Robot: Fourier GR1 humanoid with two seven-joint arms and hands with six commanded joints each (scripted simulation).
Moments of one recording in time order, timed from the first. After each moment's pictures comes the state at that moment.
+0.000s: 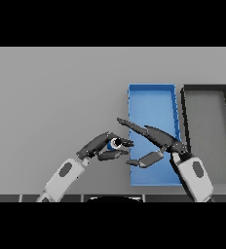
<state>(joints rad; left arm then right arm) -0.25 0.12 -0.55 -1.58 0.04 -0.21 -0.03 -0.27 -0.34 0.28 -1.95 -0.30 0.54 0.25</state>
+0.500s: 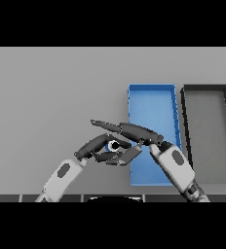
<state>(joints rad) -0.23 0.13 -0.54 -1.58 0.02 -0.27 -0.06 -0.47 -0.21 0.38 -1.82 -0.30 0.57 0.34</state>
